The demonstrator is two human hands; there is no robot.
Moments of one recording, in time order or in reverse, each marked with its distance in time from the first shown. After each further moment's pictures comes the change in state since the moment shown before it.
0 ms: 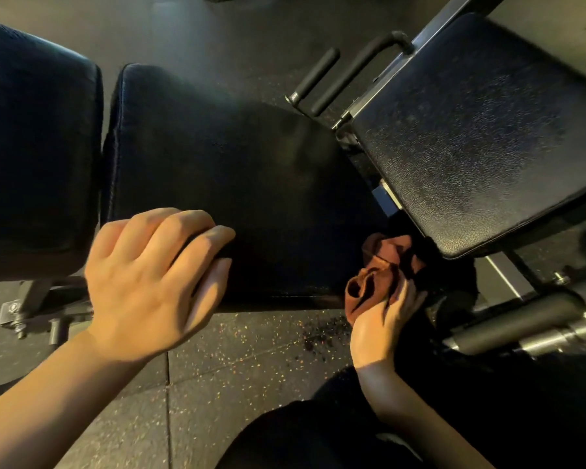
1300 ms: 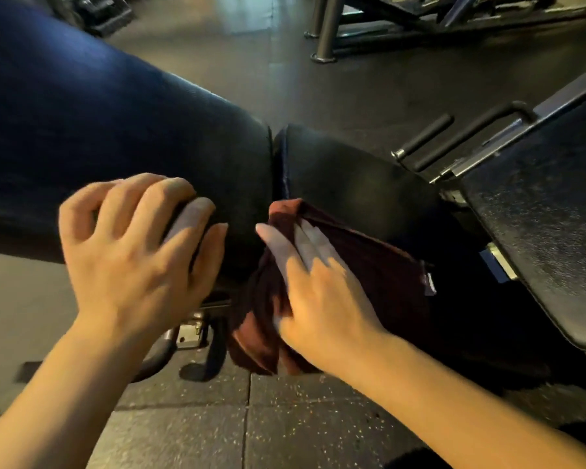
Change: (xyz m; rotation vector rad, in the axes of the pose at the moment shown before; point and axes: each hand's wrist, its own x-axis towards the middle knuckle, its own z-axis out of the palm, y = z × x) left_hand -0.032 -0.107 -0.073 0.373 0.045 -0.279; right_hand 0.004 -0.265 0.025 -0.190 -0.813 -0.887
